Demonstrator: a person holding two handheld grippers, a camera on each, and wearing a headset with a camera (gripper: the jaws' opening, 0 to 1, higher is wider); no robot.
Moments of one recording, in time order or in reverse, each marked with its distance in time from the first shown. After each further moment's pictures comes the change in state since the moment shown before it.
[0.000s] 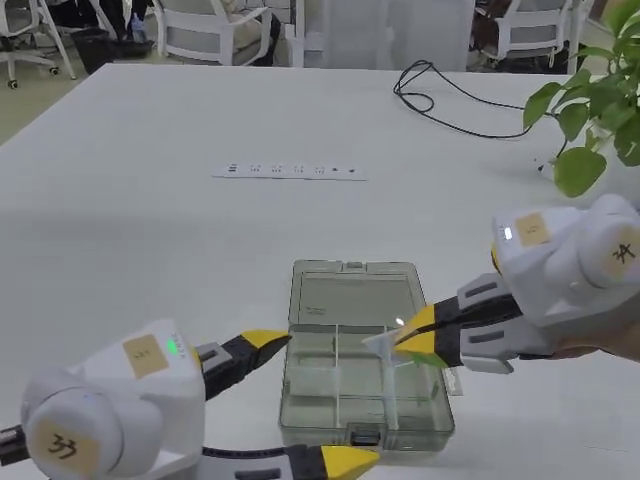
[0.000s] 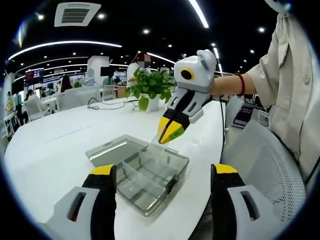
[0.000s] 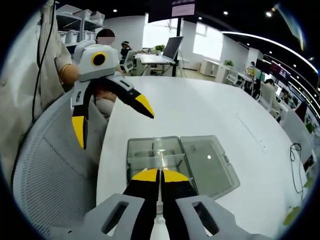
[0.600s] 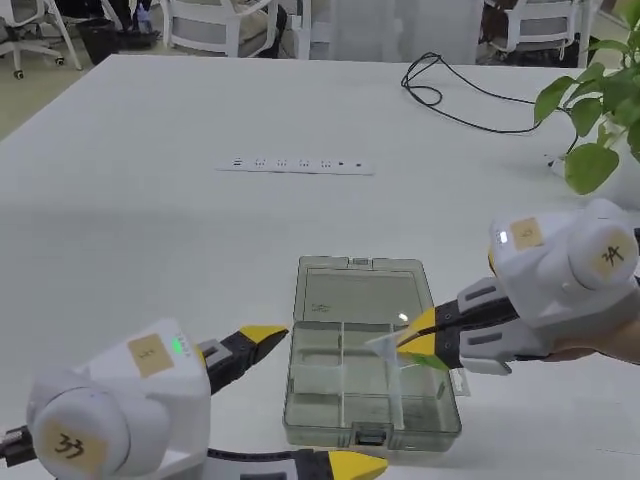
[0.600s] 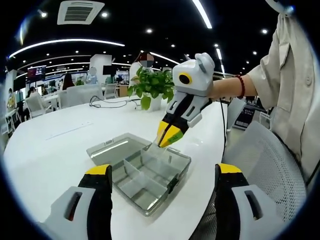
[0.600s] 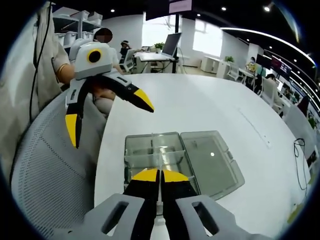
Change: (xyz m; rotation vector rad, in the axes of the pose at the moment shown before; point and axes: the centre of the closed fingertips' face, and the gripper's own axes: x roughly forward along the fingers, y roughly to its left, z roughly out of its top) left arm 0.002 0.002 -0.002 -0.021 0.001 0.013; right arm 0.011 -0.002 -0.008 0.030 0.015 0.025
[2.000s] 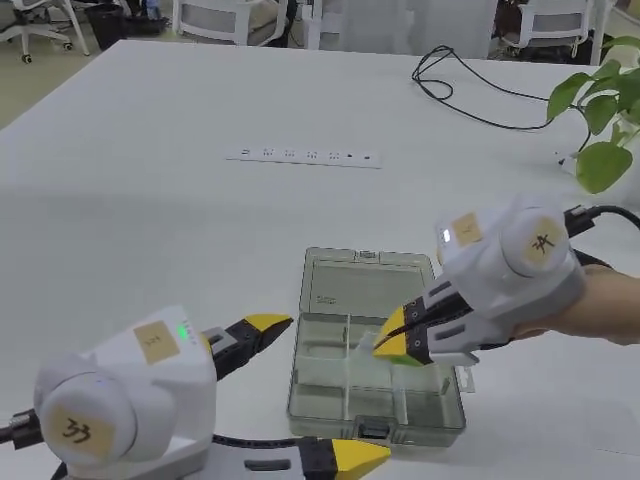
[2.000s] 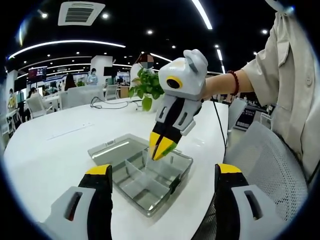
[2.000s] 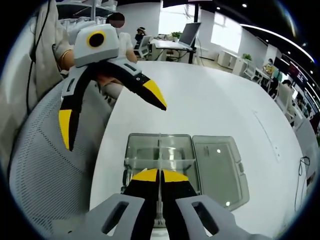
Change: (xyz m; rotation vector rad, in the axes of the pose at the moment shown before) left arm 0.000 0.004 0.001 0.001 -0.011 0.009; right arm 0.031 0.007 0.004 -0.108 0.116 0.098
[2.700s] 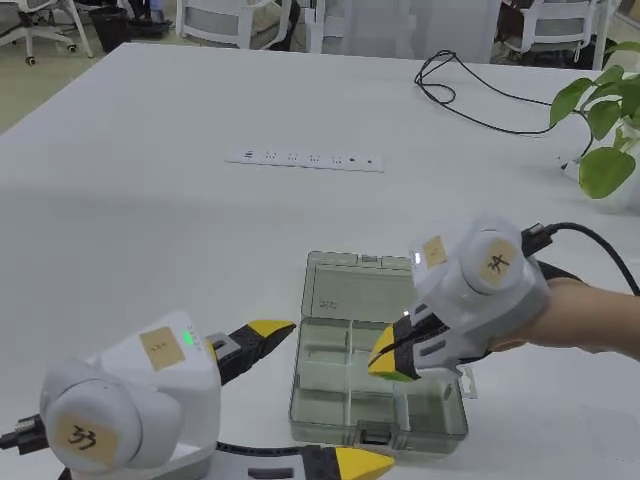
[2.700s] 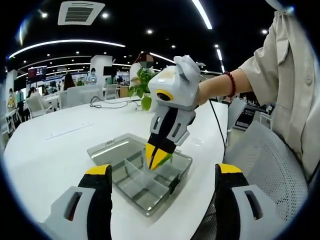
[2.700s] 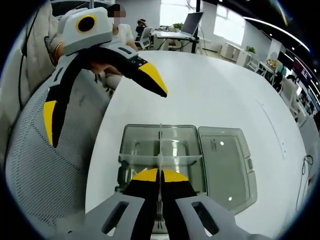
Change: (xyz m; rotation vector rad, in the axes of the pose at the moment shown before) left arm 0.001 -0.001 -0.002 -0.001 0.003 -0.005; right arm 0.025 0.000 -0.018 0.002 0.090 0.030
